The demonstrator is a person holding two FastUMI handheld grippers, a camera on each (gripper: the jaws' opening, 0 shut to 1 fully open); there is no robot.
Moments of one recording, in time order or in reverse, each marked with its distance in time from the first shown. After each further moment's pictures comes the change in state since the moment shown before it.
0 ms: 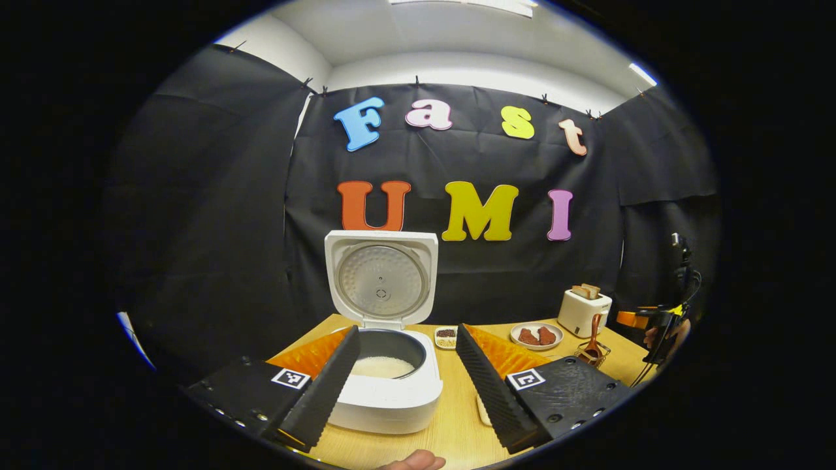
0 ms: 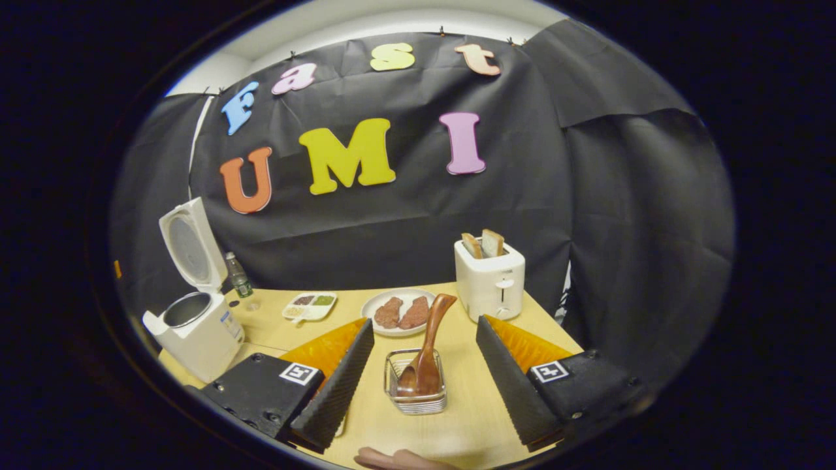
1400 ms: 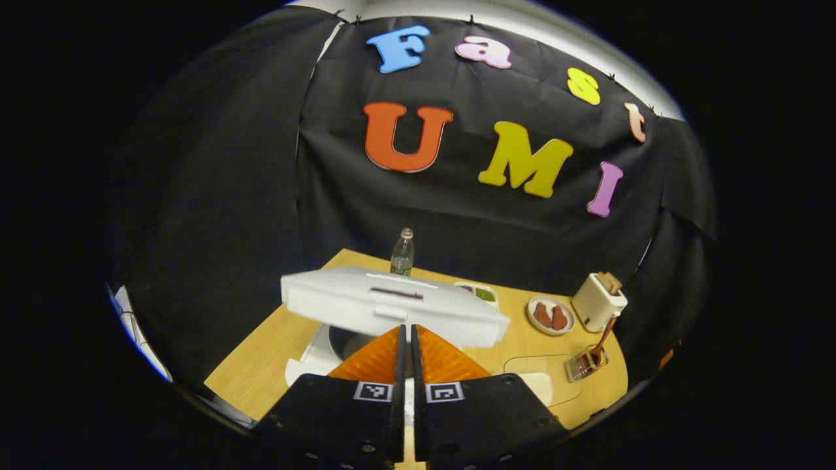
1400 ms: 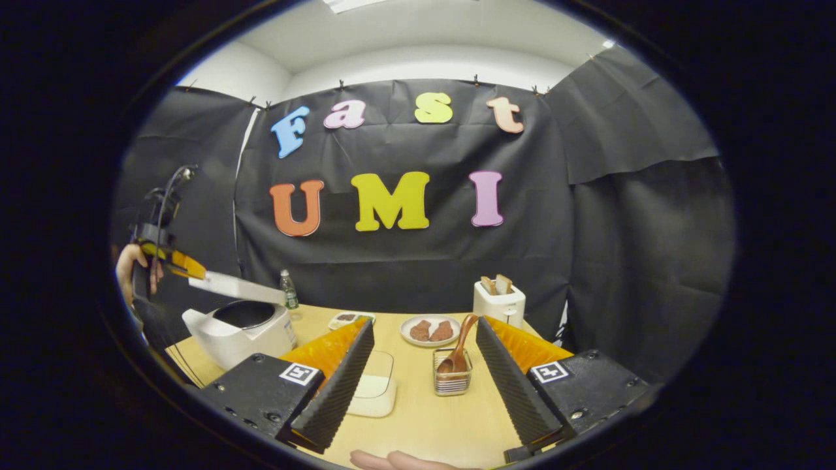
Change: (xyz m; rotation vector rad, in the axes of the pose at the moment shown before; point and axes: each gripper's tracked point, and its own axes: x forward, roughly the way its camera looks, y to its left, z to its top) left arm 0.070 0.039 0.006 -0.163 0.350 0.043; right arm -0.196 0.085 0.037 -0.108 -0.205 0.050
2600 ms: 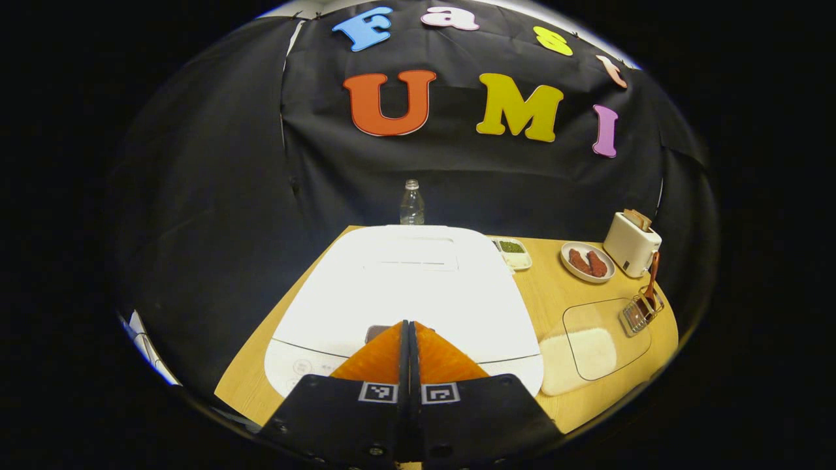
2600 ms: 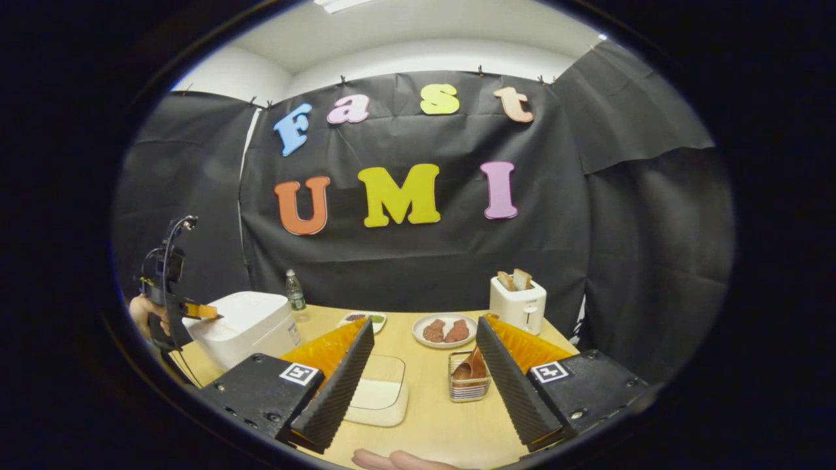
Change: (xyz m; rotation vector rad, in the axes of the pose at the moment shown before) left arm 0.064 0.039 -0.118 0.176 0.171 0.074; right arm 0.043 0.010 -0.014 0.030 0.024 0.045
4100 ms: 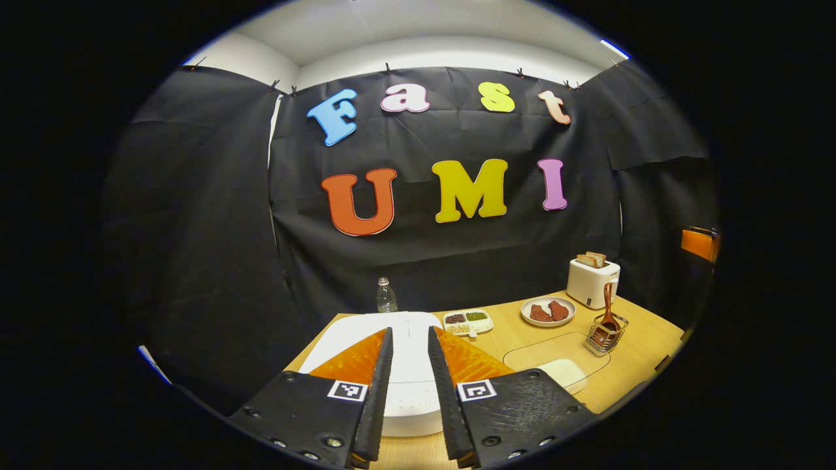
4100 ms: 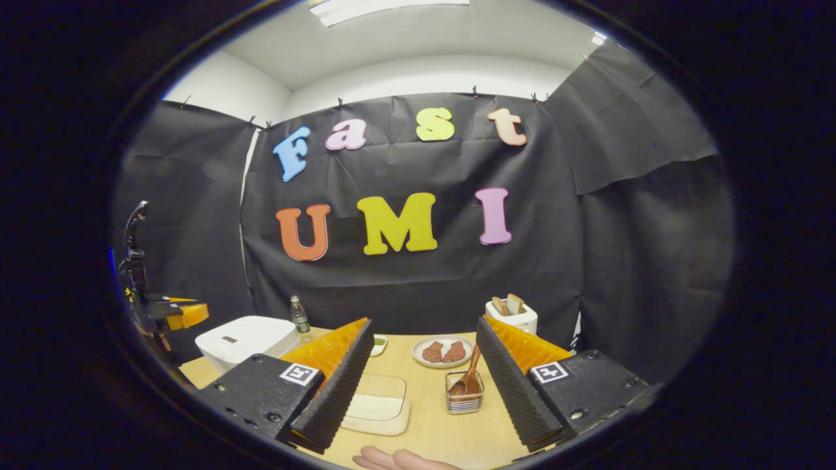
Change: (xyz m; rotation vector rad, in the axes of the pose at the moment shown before) left arm -0.112 -0.047 0.069 0.120 -0.453 -0.029; right arm -0.031 0.000 0.053 0.014 -0.089 0.005
